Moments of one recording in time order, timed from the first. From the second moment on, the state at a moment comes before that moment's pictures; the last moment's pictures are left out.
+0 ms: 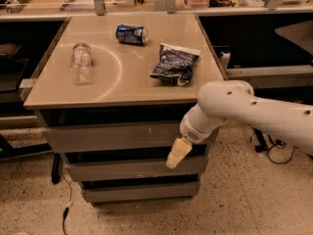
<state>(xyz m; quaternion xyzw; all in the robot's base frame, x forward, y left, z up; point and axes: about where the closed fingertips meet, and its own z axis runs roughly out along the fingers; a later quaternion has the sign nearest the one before) 0.542 -0.084 0.651 -0.54 0.82 0.09 0.18</state>
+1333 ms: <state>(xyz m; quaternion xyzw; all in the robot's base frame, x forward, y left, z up) 0.528 -0.087 0.653 -0.54 0.82 0.12 0.16</state>
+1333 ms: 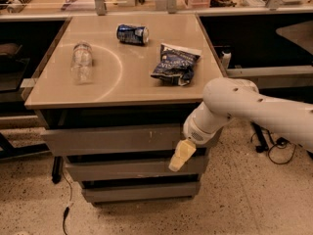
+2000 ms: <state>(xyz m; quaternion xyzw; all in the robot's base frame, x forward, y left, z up) 0.518 -0.089 0.653 -0.54 0.81 0.14 0.15</state>
